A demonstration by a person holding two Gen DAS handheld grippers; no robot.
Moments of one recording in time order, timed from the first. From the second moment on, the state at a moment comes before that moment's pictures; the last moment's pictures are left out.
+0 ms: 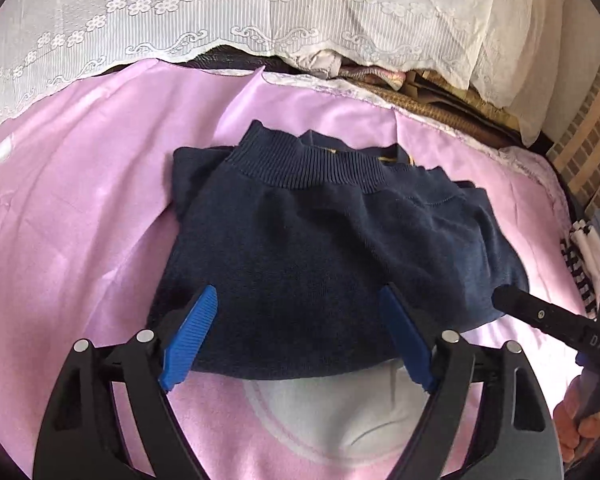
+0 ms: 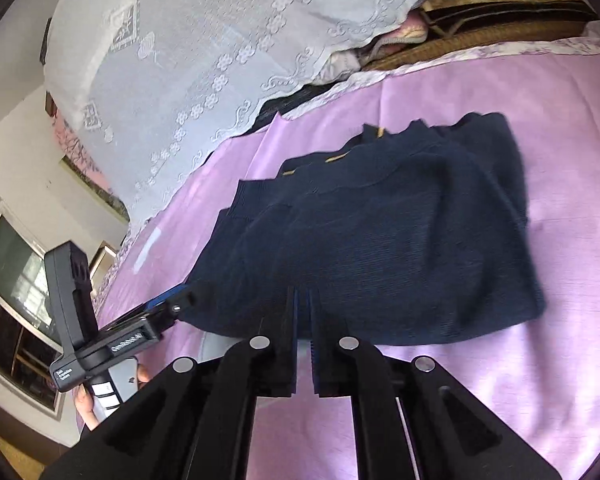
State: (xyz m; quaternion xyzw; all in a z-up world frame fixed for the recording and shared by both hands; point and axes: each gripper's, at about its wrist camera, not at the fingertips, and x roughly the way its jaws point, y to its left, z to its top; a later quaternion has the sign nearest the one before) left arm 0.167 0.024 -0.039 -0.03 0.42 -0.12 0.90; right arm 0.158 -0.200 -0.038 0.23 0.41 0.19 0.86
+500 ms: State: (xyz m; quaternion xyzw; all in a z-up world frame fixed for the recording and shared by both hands) left arm 0.202 0.022 -0.041 -0.03 0.43 -0.08 0.90; right arm 0.216 -0.184 -0.036 0.25 0.42 0.16 0.86
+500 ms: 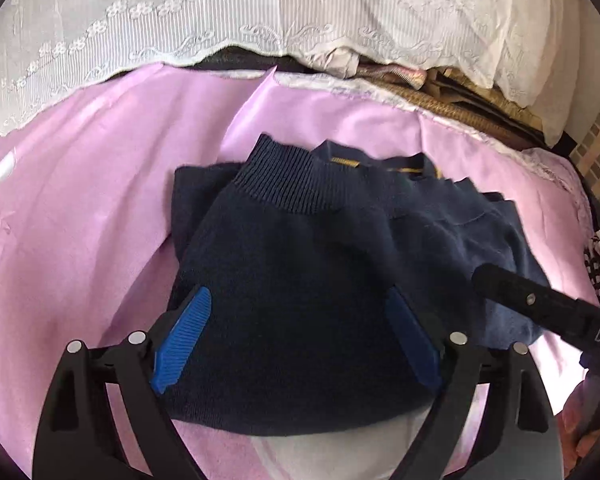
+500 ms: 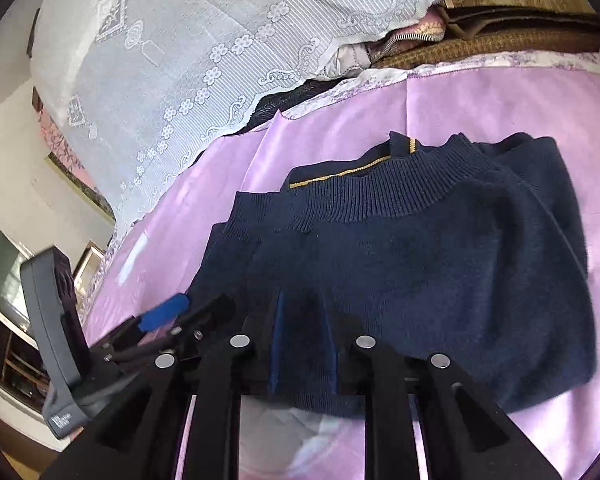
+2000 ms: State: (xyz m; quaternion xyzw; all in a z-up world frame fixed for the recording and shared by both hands) left arm 0.299 0.109 -0.066 -0.24 0.47 -0.24 0.82; right arm 0.155 -0.048 -0.021 -0.01 0.38 0.24 0.89
